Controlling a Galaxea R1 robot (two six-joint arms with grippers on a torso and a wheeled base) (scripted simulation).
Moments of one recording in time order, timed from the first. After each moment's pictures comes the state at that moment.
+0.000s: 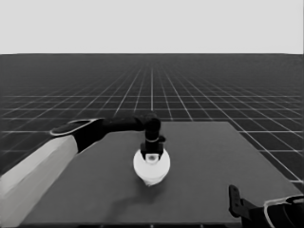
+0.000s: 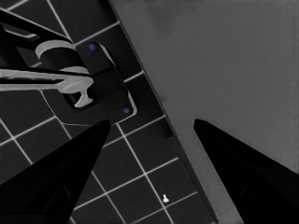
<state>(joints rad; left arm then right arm) -0.03 3.06 -1.70 0.14 1.54 -1.36 -0.35 1.76 -0.39 -0.70 -1.18 0.32</state>
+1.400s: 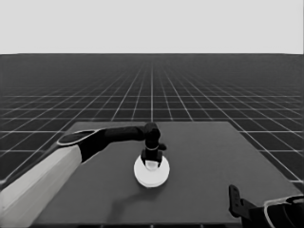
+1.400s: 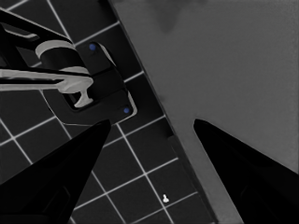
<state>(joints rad) 0.08 3.08 -1.76 0.24 1.51 -1.18 -0.35 1.76 -0.39 -0.70 -1.18 0.32</state>
